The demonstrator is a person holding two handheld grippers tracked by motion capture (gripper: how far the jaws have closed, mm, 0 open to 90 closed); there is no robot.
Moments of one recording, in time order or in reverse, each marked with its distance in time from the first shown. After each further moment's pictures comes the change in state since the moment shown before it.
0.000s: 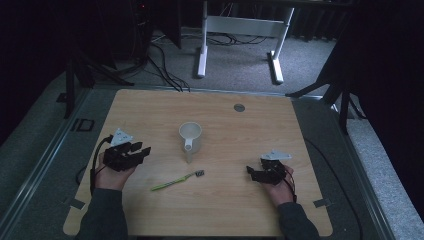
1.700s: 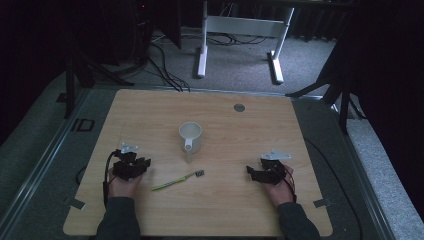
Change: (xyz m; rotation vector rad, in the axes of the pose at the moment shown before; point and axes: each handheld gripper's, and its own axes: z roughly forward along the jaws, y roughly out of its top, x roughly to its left) left arm 0.005 -0.053 0.050 0.132 0.073 -0.223; right arm 0.000 0.000 0.000 0.001 -0.001 0.000
